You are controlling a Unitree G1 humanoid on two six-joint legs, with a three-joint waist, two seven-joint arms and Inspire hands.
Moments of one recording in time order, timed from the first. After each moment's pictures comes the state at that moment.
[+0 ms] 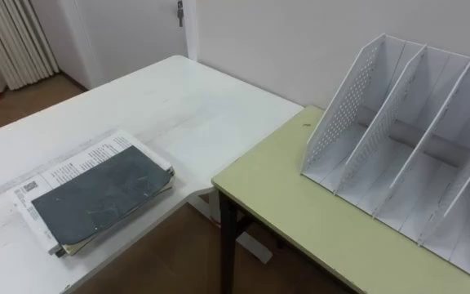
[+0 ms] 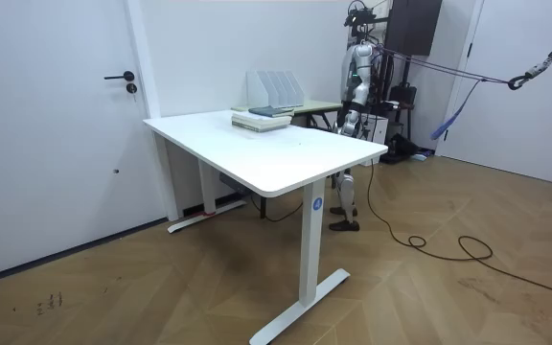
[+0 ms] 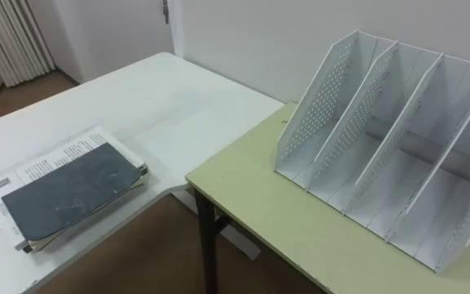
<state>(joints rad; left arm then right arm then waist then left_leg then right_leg) 0.17 0.19 0.09 1.12 -0.13 0.05 -0.08 0.16 -0.21 0.06 1.33 -0.21 0.22 0.10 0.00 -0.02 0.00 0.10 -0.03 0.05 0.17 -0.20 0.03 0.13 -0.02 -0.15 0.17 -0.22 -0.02</state>
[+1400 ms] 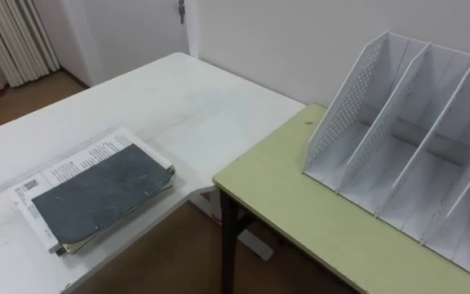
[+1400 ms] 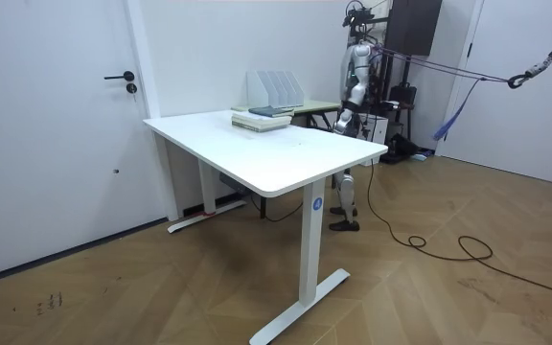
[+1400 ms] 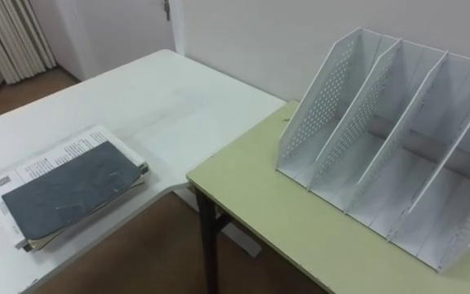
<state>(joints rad) 0.12 0.18 -0.01 1.04 0.24 0.02 -0.02 0.10 -0.21 0.06 1.32 -0.28 0.15 0.11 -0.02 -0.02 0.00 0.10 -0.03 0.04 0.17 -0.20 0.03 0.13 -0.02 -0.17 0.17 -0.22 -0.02</state>
